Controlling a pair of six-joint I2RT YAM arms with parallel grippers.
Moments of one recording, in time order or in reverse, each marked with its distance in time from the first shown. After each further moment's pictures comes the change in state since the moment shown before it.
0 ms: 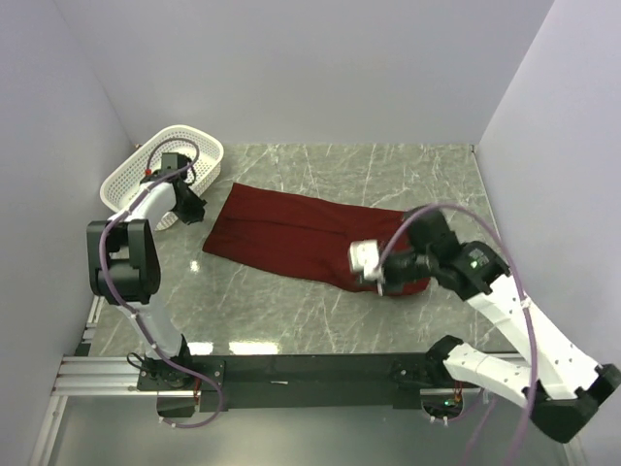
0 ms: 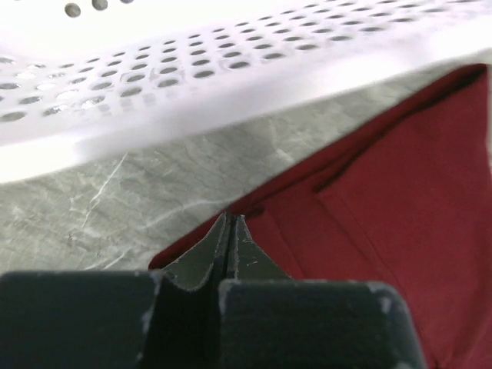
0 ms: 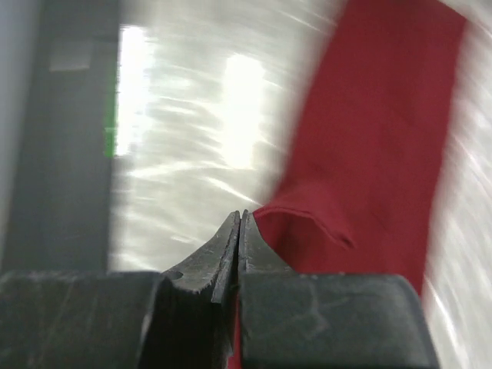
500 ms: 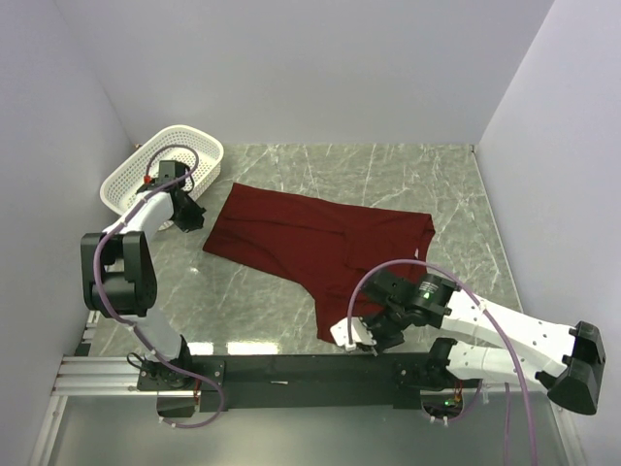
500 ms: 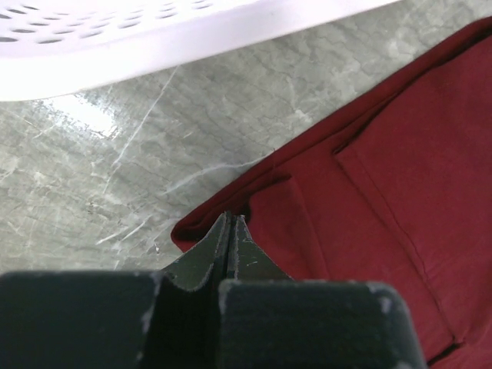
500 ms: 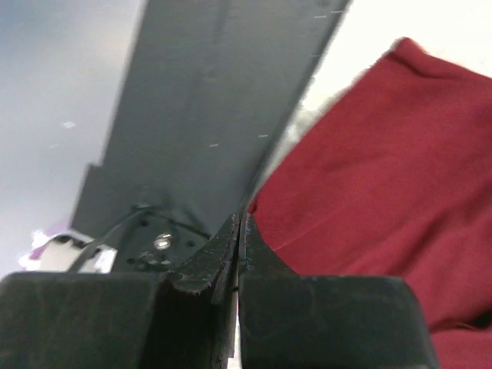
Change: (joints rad) left arm 0.000 -0.119 -0.116 0.016 0.015 0.026; right arm 0.477 0.004 -0.373 -0.147 0.175 -0.051
